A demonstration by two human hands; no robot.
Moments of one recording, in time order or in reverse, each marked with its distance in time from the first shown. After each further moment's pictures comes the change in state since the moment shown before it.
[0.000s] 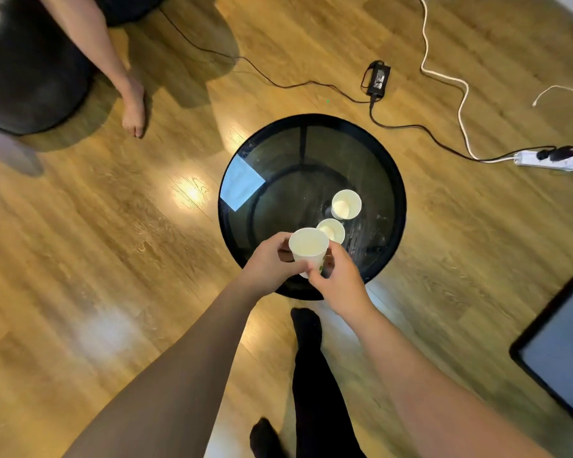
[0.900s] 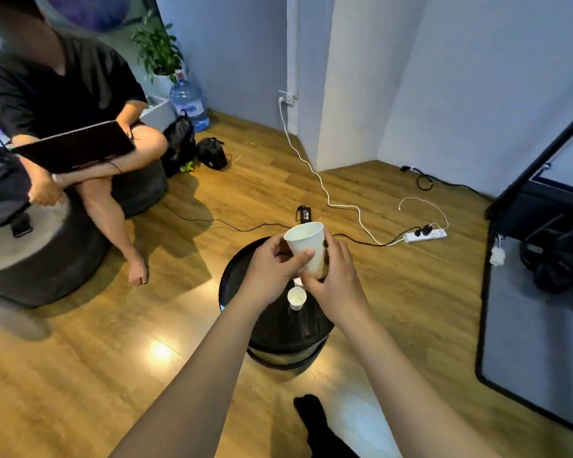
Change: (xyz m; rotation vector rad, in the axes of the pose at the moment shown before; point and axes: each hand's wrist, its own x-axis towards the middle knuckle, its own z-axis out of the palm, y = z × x) left_hand -0.258 0.200 -0.046 -0.340 -0.041 0.539; right_hand -0.256 -0.173 -0.077 -0.092 0.624 -0.518
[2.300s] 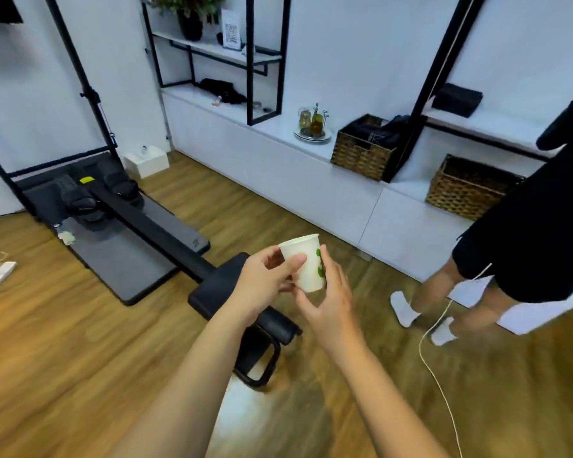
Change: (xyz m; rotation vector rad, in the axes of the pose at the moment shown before) left_hand -0.761 -0.079 0.528 0.113 -1.466 -0.056; right_hand -0.903 0.021 -0.366 -0.325 1.259 0.688
